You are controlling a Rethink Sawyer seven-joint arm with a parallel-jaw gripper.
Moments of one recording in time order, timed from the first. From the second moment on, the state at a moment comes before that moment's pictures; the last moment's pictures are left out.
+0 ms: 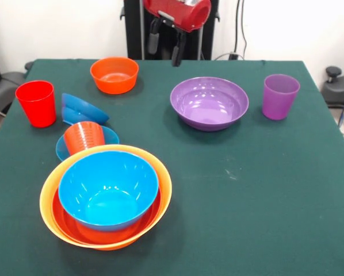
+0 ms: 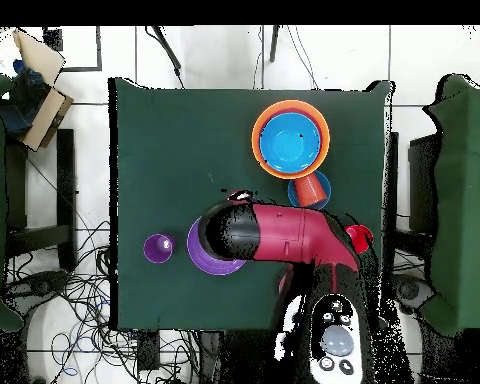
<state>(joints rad) -0.21 -0.83 -0.07 1.74 -0.21 0.56 2.41</state>
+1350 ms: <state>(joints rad) -0.31 -0.89 0.04 1.83 -0.36 0.52 2.41</state>
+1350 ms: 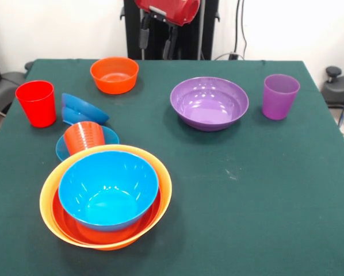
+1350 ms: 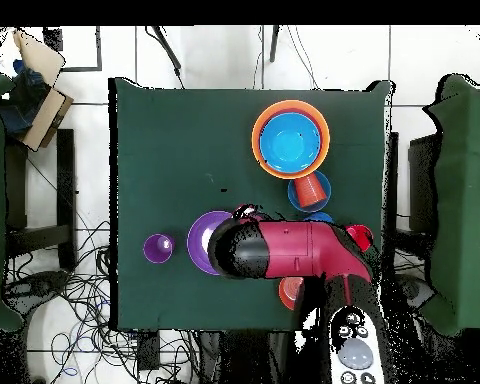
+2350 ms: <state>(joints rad) -0.28 -0.82 0.04 1.79 -0.42 0.54 2.41</state>
